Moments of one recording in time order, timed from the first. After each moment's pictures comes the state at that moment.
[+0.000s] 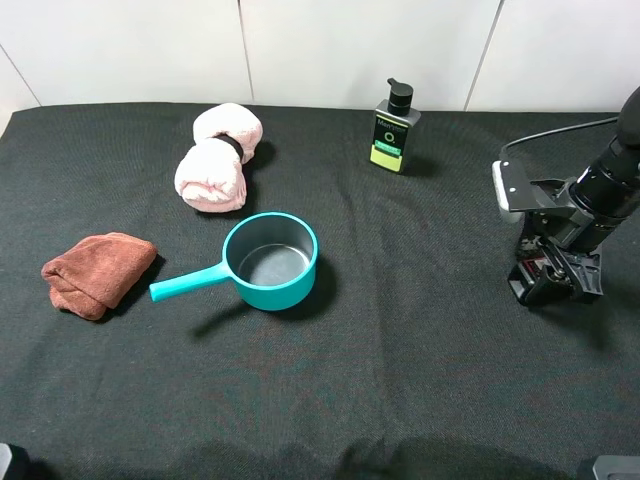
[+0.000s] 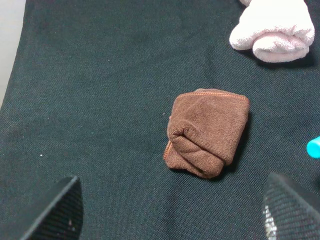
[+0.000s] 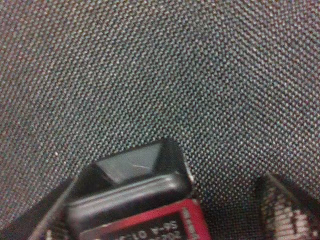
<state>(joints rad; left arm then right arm) -0.02 0.00 -0.49 0.07 1.06 0.02 0.03 1.83 -0.79 0.20 0.68 -1.51</state>
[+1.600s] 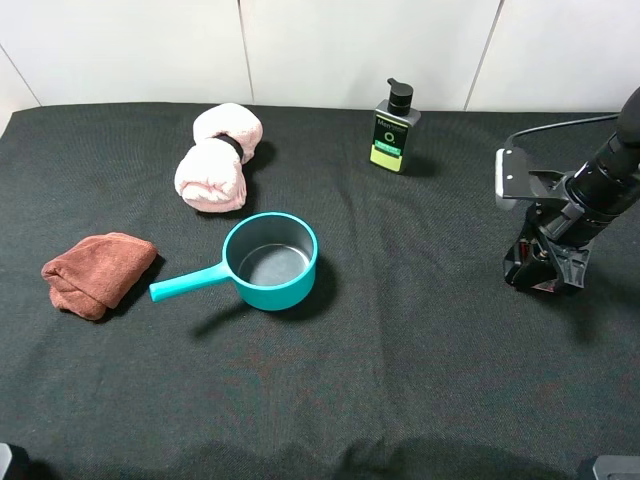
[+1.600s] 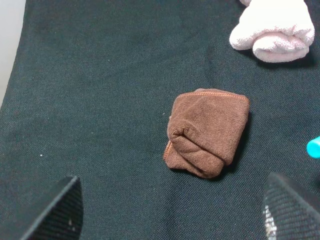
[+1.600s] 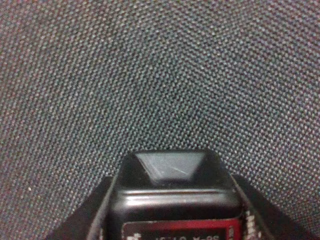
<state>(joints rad) -0.02 0.00 -0.49 0.07 1.06 0.02 0.03 1.83 -0.79 0.26 0.62 -1.44</state>
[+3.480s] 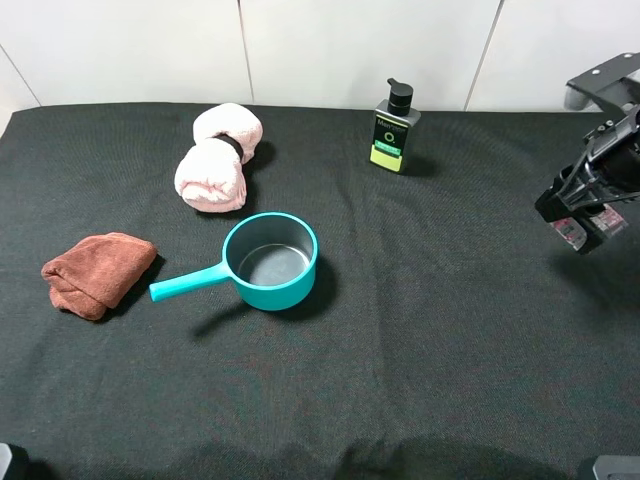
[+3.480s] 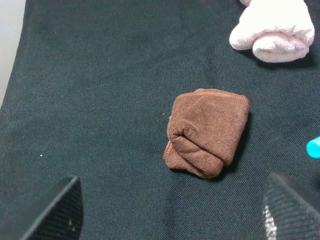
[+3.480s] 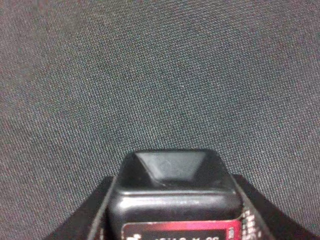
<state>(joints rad) -0.02 0.00 -0.49 0.07 1.06 0.02 0.00 1.49 -0.79 0.20 0.64 -0.64</state>
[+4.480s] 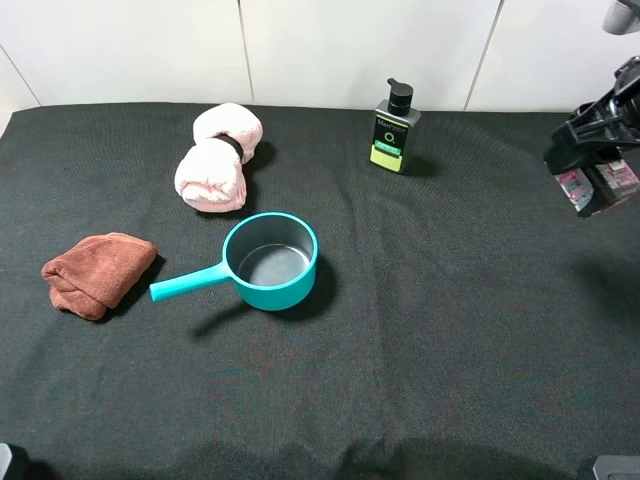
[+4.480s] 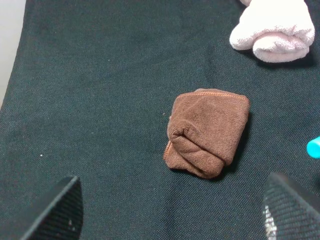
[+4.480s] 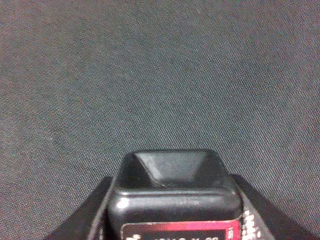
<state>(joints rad) -0.02 0.00 -0.49 0.07 1.06 0.02 0.09 1.36 -0.90 0.18 0.80 -0.38</state>
